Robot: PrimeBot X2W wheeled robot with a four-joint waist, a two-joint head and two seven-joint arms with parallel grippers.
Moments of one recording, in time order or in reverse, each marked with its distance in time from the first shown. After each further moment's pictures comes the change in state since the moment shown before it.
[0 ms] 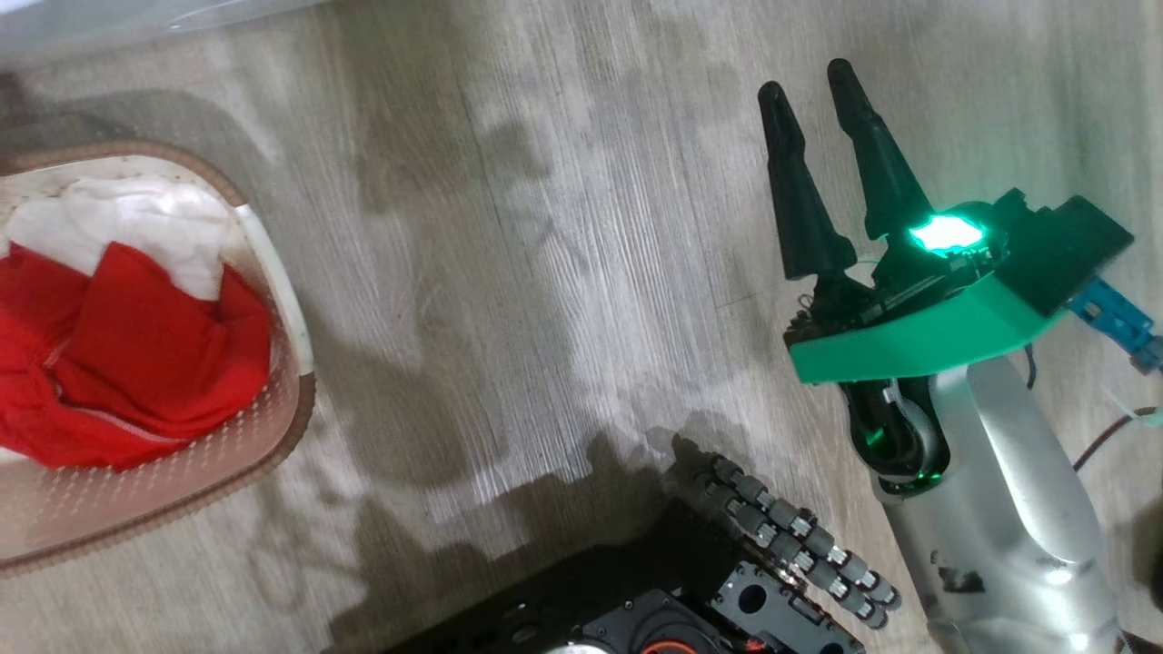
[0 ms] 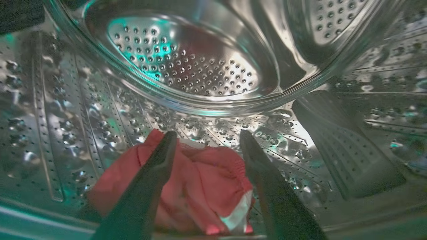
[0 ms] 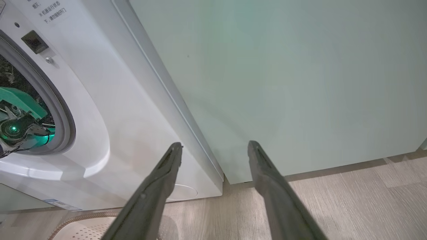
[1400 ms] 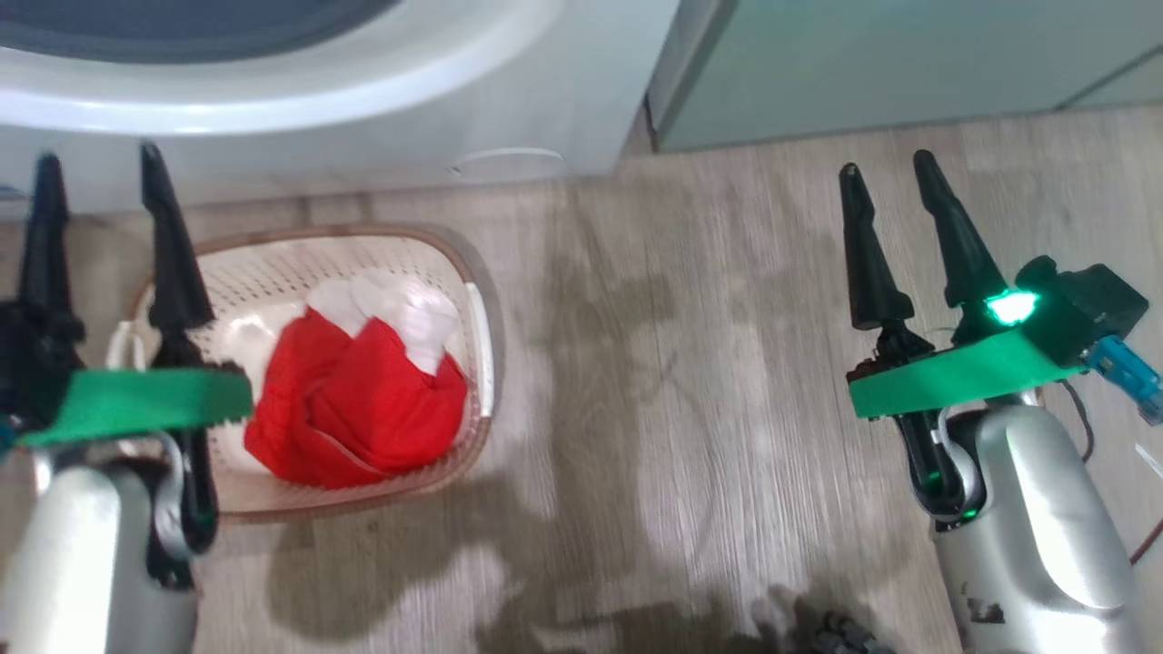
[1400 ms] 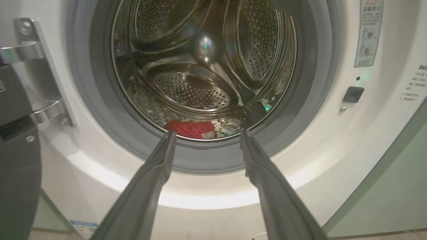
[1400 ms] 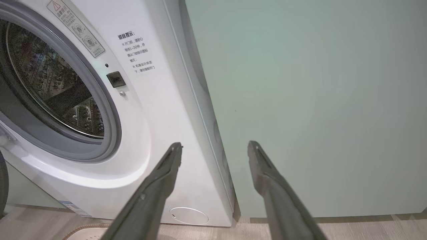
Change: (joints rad) left arm 1.124 -0.299 0.056 -0.973 0.096 0.227 -0.074; right arm 0.111 -0.001 -0.179 0.101 -0.215 0.000 0.000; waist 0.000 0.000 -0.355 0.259
